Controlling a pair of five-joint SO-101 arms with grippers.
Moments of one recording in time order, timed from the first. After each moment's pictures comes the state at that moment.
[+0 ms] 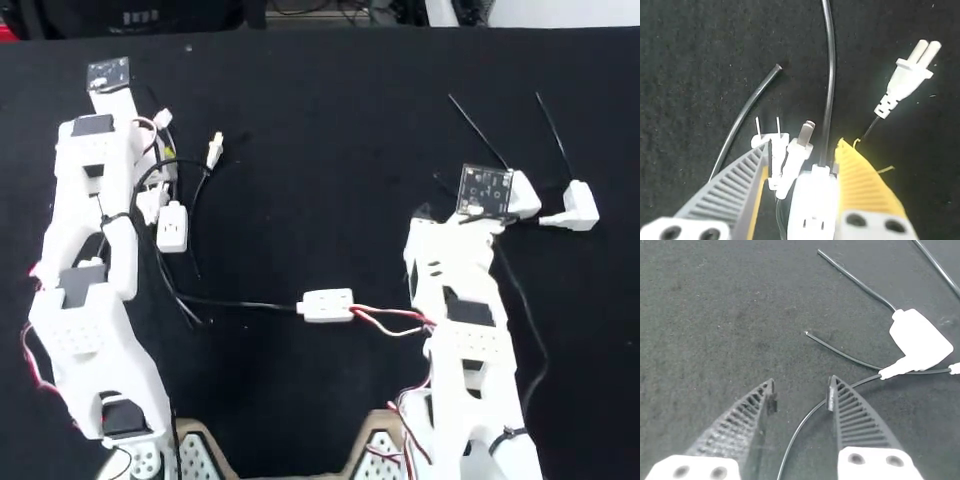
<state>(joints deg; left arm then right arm) -14.2 24.2 -13.1 64.5 1.2 8.2 -45.2 77.8 10.4 -2.7</state>
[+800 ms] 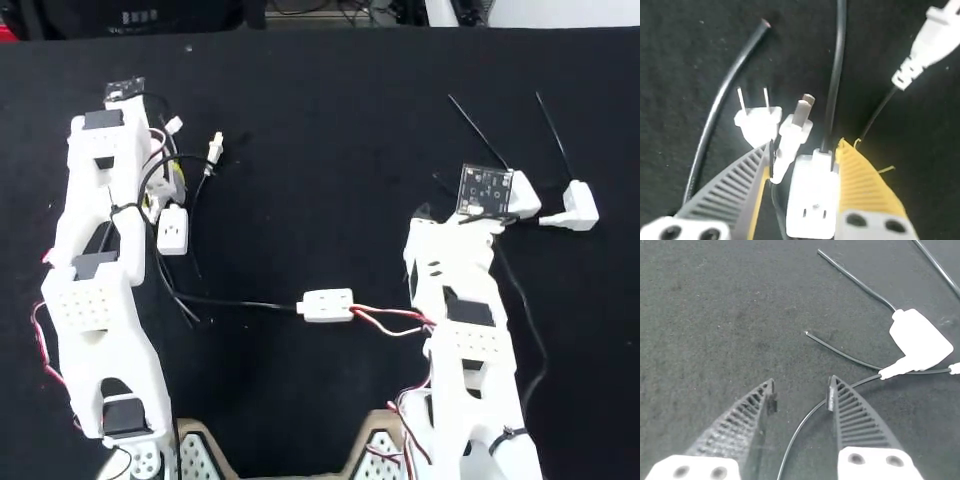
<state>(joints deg) -13.4 34.8 -24.7 77.3 -0.3 8.2 -45.2 77.8 10.4 -2.7</state>
